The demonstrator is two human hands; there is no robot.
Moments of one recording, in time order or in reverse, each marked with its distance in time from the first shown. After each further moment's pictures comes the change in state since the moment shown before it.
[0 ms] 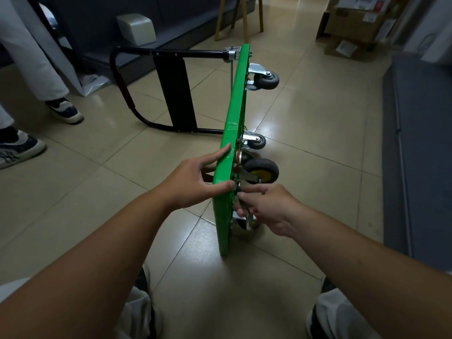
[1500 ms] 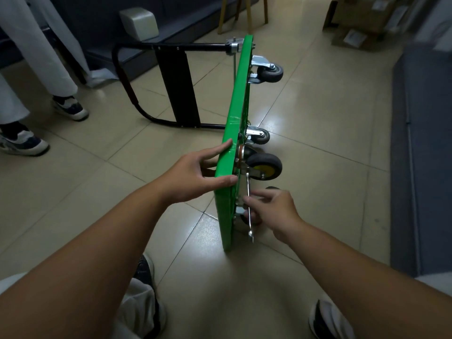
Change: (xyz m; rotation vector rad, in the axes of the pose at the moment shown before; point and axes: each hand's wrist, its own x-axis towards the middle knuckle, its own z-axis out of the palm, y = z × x) left_hand -0.003 0.008 -0.002 -0.134 -0.051 -0.063; right_hand 0.025 0.045 -0.009 -0.063 0.095 -0.214
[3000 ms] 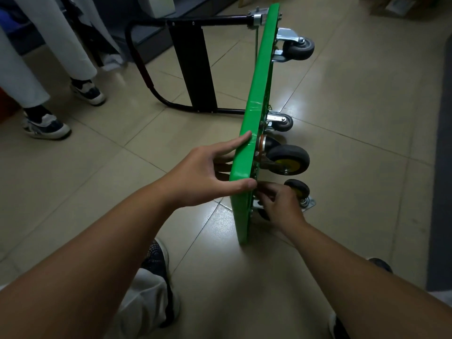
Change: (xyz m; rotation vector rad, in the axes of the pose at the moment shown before) left_hand -0.002 0.000 -0.002 0.053 0.001 -0.006; right_hand 0.067 0.048 0.014 -0.437 -0.021 -0.283
